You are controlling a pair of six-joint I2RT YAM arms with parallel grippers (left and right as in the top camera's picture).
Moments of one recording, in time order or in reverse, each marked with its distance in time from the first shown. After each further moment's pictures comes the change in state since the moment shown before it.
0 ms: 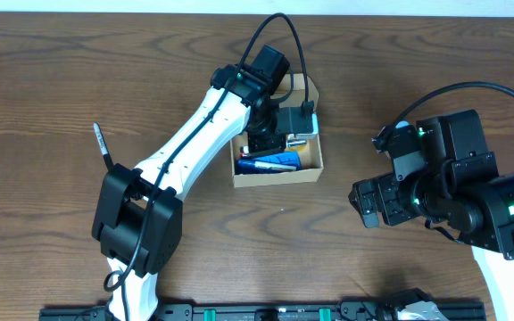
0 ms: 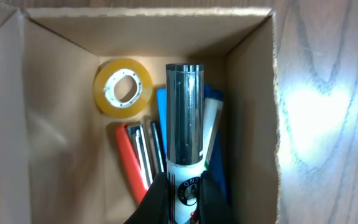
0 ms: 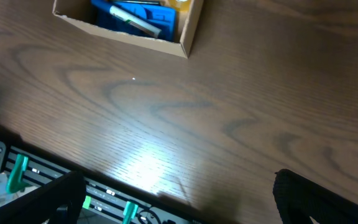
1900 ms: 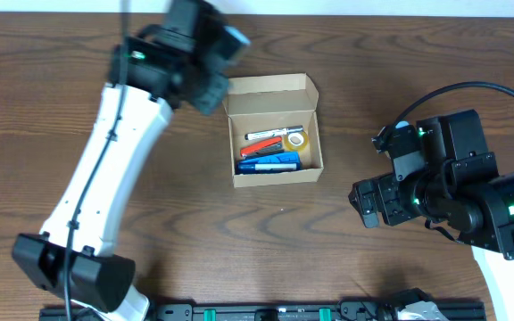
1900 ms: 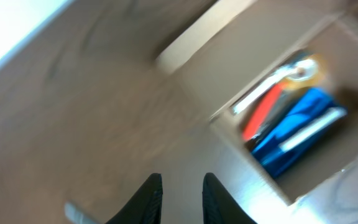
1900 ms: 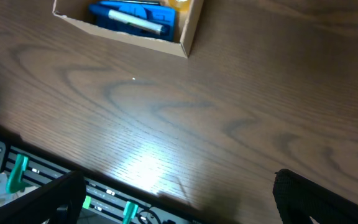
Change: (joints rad) left arm 0.234 -0.264 0.147 -0.135 -0.323 -0.631; right arm 0.000 0.000 0.000 0.000 0.000 0.000
